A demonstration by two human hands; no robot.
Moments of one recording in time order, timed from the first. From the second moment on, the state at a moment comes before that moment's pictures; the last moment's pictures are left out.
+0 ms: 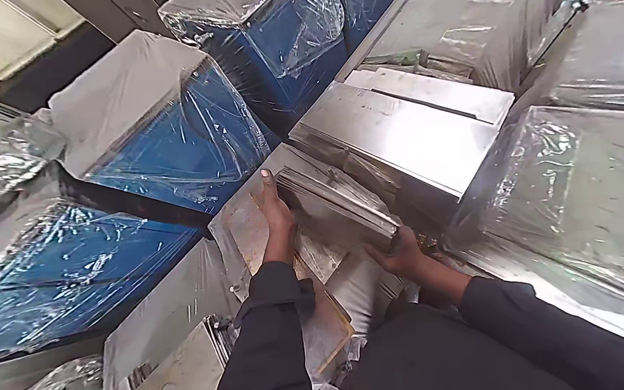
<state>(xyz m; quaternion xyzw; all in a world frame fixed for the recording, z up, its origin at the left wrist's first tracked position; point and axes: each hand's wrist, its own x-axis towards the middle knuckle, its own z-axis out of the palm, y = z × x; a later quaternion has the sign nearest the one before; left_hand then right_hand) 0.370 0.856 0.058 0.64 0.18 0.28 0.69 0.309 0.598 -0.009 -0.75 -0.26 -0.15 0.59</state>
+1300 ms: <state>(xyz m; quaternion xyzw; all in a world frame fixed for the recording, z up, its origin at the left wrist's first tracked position) 0.318 0.859 0.077 0.66 0.21 0.23 0.68 0.398 0.604 0.075 -0.55 -0.30 0.50 0.60</state>
